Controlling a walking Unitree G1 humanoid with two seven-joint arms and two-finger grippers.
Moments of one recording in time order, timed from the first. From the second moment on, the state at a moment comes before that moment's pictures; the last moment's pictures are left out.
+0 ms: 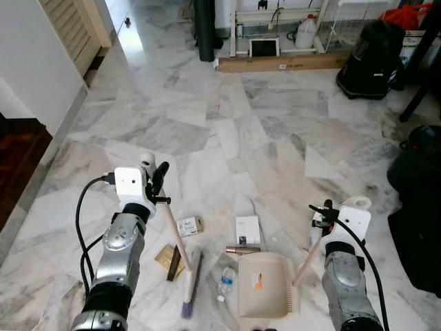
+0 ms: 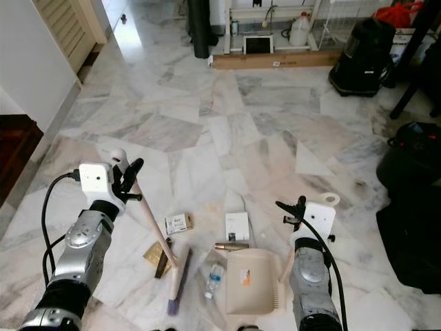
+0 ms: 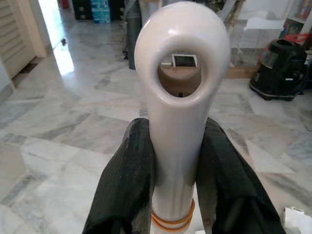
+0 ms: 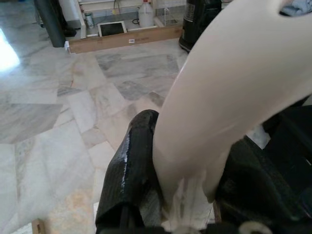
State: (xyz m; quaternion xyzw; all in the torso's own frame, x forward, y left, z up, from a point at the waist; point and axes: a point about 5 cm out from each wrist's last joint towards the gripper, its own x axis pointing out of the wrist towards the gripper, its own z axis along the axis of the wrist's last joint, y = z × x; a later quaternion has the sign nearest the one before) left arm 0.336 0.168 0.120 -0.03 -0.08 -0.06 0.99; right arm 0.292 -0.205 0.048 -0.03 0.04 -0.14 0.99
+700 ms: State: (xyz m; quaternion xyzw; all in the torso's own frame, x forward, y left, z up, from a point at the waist) left arm 0.359 0.168 0.123 -0.19 -0.04 -0.07 0.98; right arm 0.298 -0.205 0.053 -0.02 0.03 -0.14 0.99
